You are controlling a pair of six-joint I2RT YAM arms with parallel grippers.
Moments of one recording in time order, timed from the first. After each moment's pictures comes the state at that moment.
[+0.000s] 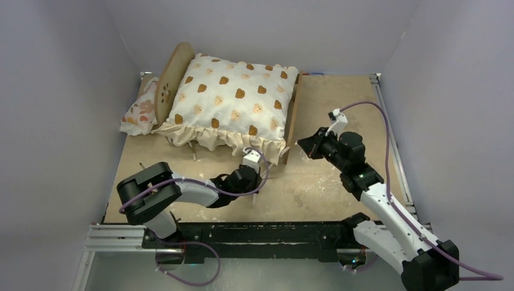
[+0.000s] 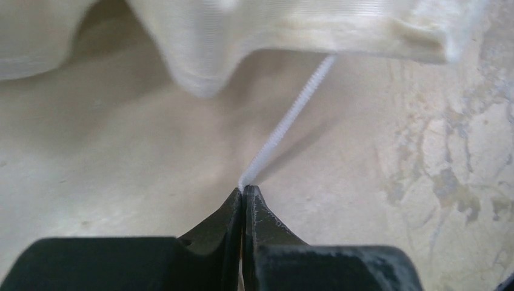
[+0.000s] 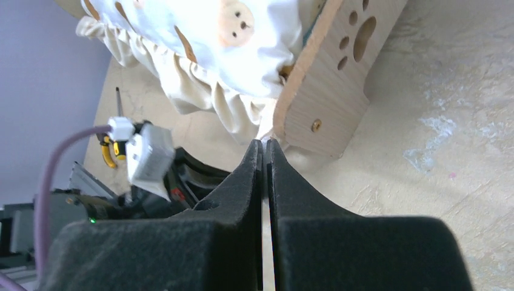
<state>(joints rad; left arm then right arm) -1.02 1.58 0.50 0.47 -0.32 -0.51 0.39 0.85 0.57 0.01 -0.17 0.54</state>
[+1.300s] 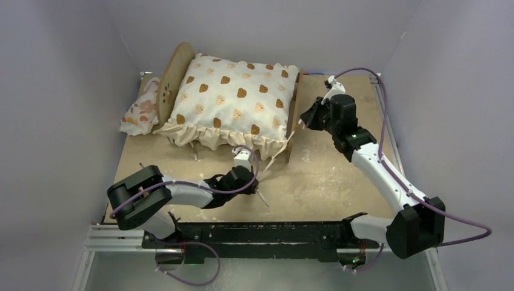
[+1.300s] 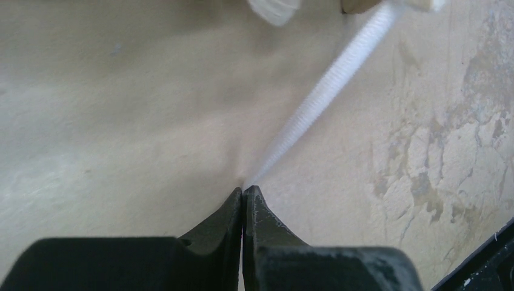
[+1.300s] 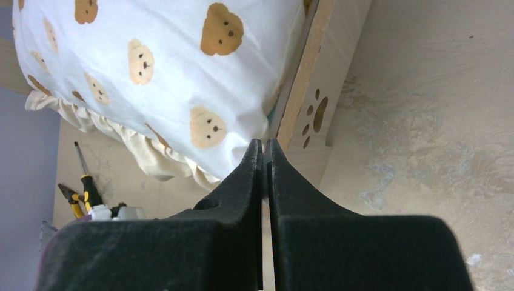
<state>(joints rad) -1.03 1.55 0.50 0.36 -0.29 -0.72 0.32 1.21 1.00 -0.19 -0.05 0.48</state>
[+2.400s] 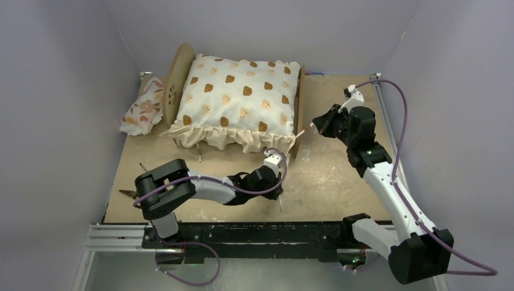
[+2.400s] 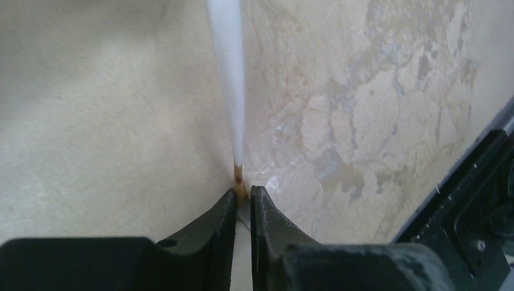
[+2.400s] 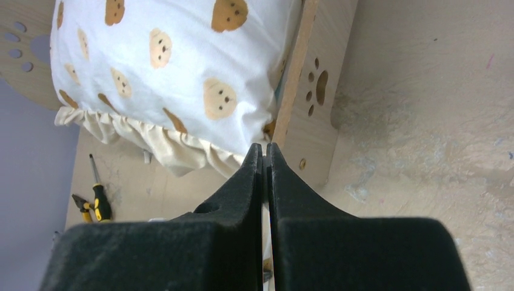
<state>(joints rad) -1.13 1.72 0.72 0.33 -0.17 -0.65 0.22 1.05 0.89 -0.17 -0.13 0.49</state>
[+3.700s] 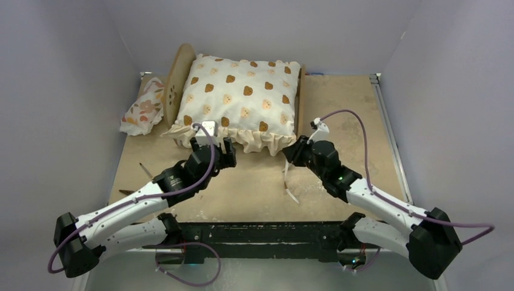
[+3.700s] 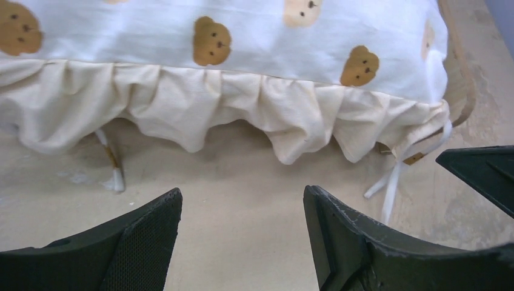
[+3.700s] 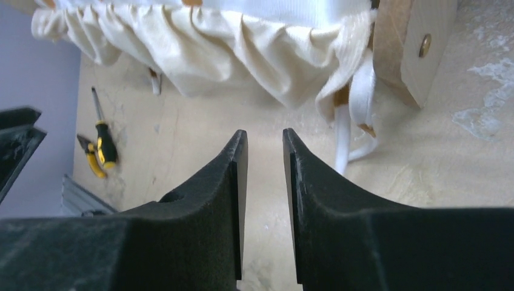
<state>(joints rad) -0.92 0.94 0.74 -0.27 -0.62 -0.54 0.65 0.98 0.51 0.13 0.14 0.69</state>
